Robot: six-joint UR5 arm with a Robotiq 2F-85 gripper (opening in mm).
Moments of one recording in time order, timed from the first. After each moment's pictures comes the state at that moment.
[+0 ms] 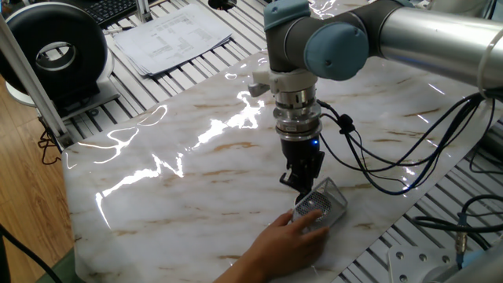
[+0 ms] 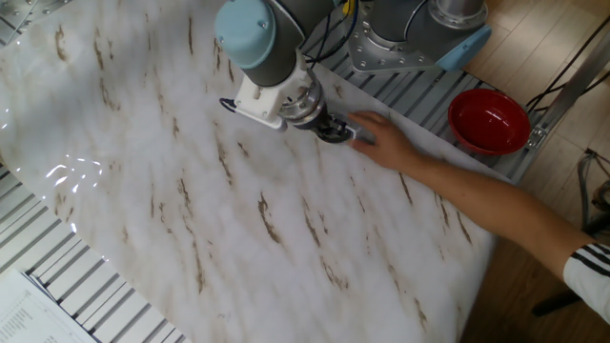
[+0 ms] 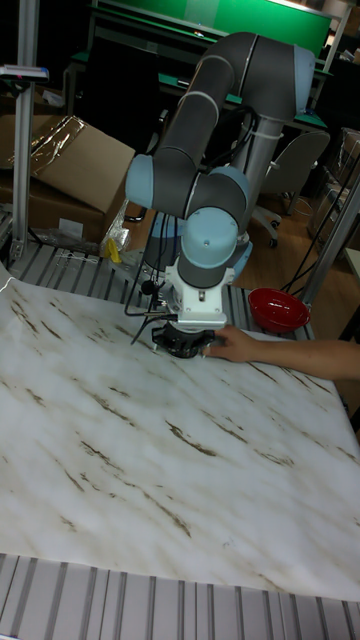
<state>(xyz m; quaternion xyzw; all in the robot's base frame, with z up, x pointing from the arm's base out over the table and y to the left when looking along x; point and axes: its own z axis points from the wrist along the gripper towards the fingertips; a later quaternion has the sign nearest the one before) 0.341 0.049 0.008 0.07 -0.98 -0.06 0.19</state>
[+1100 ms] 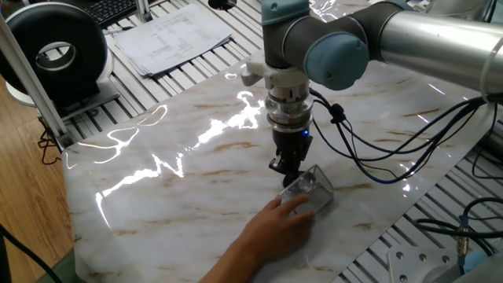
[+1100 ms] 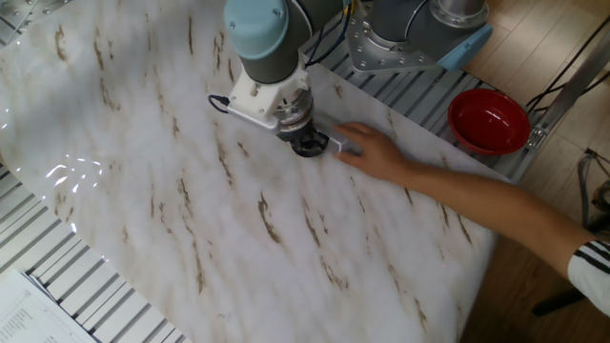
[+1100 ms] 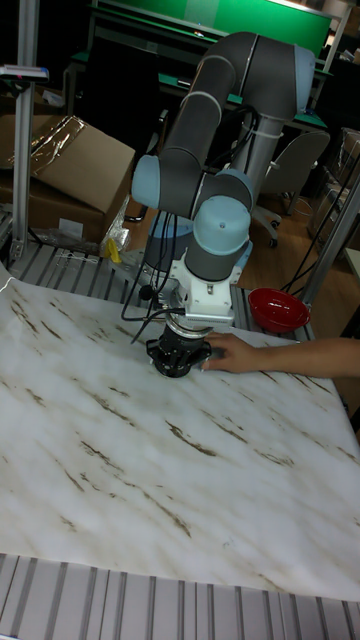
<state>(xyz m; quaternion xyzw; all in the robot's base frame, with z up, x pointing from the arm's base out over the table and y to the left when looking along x) 0.397 0.036 0.005 0.08 -0.99 -0.02 0.11</state>
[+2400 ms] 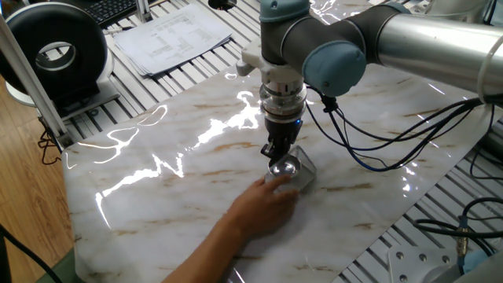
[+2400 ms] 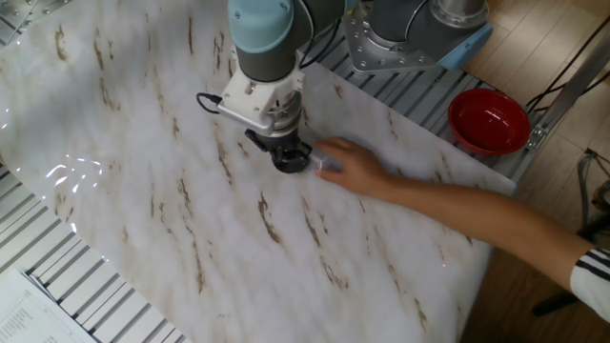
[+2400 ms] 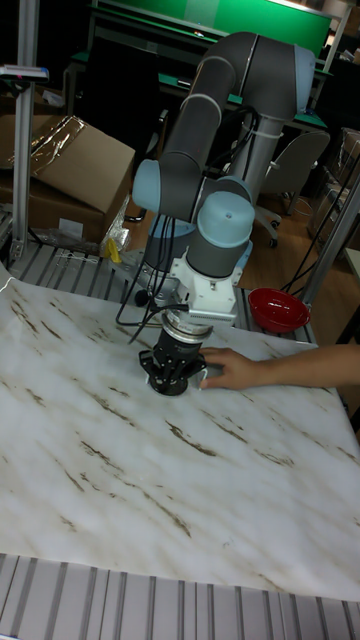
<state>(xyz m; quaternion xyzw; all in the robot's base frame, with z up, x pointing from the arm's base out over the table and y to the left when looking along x) 0.447 0.021 0.004 0.10 -0.99 0.01 0.04</state>
